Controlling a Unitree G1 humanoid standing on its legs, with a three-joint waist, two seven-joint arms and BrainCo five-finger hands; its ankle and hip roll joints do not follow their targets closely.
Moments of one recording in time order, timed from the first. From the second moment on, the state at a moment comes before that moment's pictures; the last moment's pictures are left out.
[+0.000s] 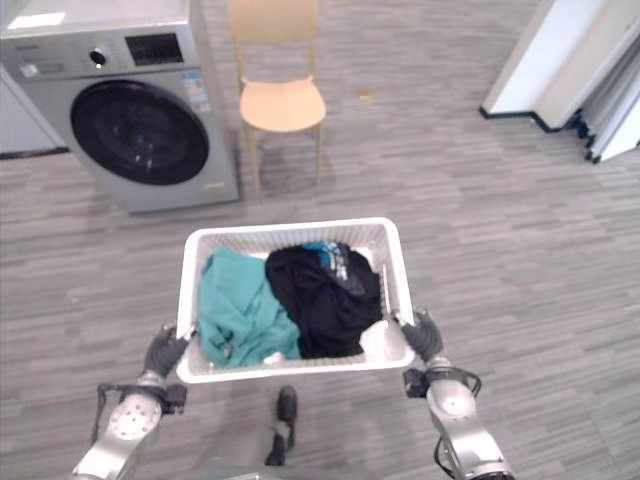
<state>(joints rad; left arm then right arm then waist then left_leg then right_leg) 0.19 0.40 -0.23 0.19 -0.15 -0.09 0.16 0.16 -0.39 0.14 0.13 0.10 -0.04 -0.16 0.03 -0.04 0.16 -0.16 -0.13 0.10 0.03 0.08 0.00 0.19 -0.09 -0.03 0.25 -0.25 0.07</state>
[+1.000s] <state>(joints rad) 0.19 0.38 -0.23 0.17 -0.15 -0.10 0.15 0.07 -0.39 0.12 0.14 0.10 -0.04 -0.16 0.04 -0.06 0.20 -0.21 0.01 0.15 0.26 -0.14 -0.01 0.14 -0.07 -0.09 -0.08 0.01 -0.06</state>
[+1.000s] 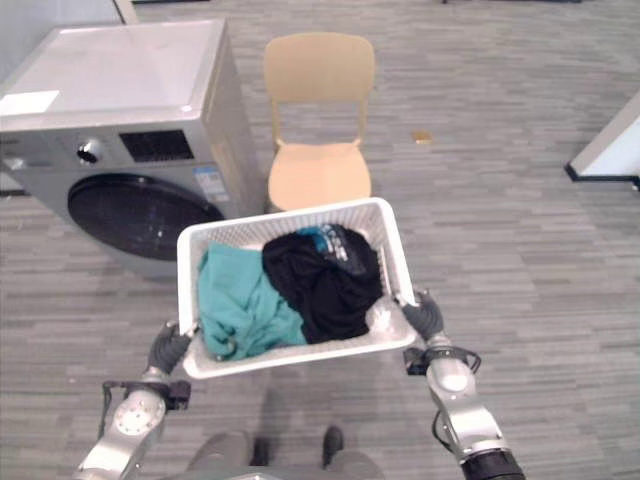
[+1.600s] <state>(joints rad) 0.19 0.42 -0.23 0.18 -0.15 -0.08 0.15 0.12 -0.37 0.14 0.13 0.10 -0.05 -0.17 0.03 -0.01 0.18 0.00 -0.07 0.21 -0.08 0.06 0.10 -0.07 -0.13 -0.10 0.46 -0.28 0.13</state>
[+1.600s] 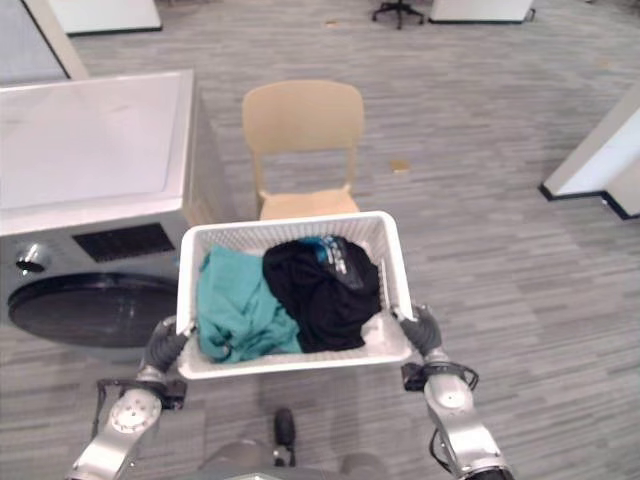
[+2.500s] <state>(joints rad) 0.13 0.32 -0.25 0.35 -0.15 -0.09 0.17 0.10 -0.41 0.17 0.26 0.10 -0.04 -0.17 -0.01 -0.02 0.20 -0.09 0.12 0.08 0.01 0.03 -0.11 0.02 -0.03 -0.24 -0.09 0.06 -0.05</state>
